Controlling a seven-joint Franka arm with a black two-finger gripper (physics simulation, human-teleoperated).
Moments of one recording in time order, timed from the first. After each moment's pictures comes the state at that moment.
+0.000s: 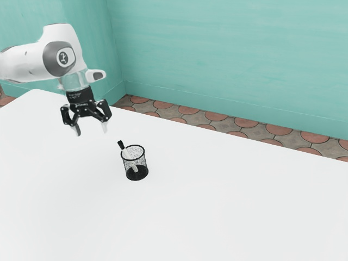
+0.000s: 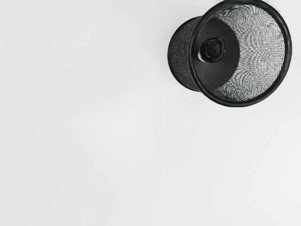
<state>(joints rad) 0.11 0.13 0.08 -1.81 -0.17 1.78 -0.15</state>
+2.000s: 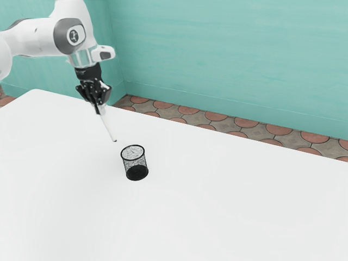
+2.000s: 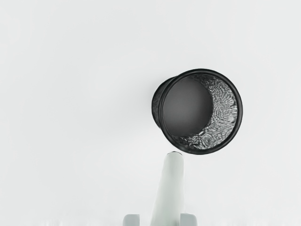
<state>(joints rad) 0.10 0.25 0.08 -1.51 -0.05 1.64 0.17</state>
